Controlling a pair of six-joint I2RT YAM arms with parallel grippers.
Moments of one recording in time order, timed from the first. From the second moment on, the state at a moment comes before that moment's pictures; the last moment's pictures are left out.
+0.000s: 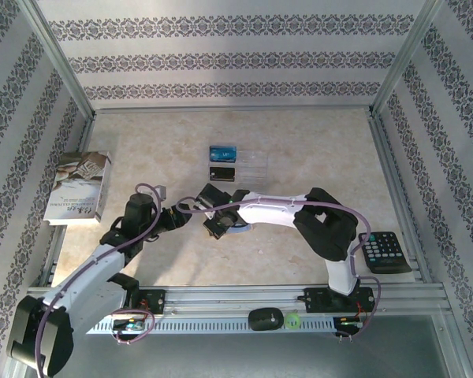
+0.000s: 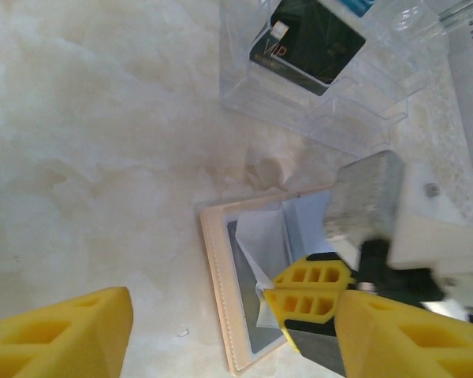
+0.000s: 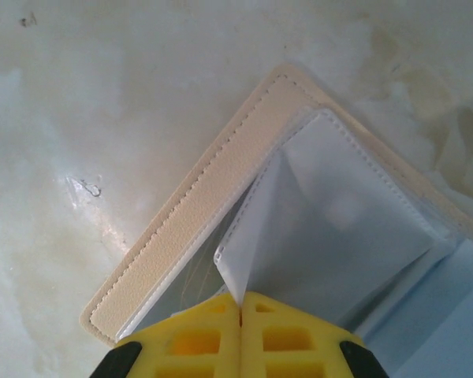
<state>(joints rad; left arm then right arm) -0.31 0.89 0.35 -0.10 0.28 -0.68 0.97 1.93 1.24 -0.47 -0.03 0.16</state>
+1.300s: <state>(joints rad) -0.58 1.51 0.44 0.30 0.24 -0.67 0.80 1.57 0.70 -0.09 0.01 0.71</state>
